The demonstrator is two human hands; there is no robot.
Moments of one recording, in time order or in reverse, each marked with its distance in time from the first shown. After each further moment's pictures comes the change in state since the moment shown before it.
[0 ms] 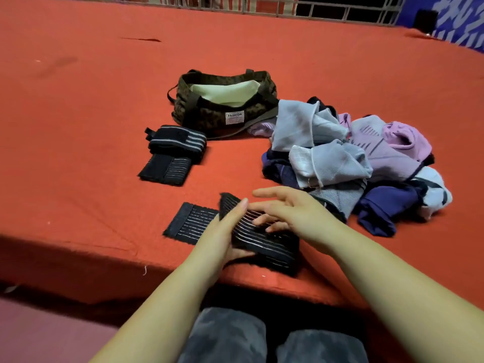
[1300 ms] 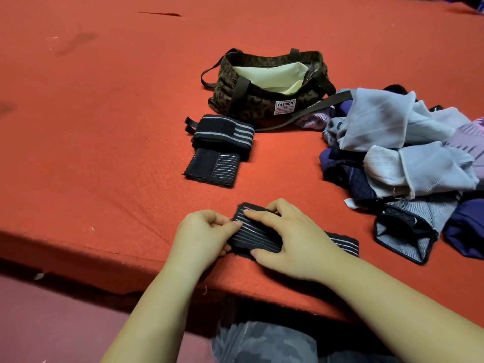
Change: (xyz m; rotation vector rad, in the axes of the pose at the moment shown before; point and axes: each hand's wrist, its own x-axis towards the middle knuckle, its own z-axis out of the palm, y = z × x) left_hand 0.016 0.038 -0.124 0.588 0.388 0.110; right_hand 0.066 0.029 0.091 -0.984 -0.018 -0.318
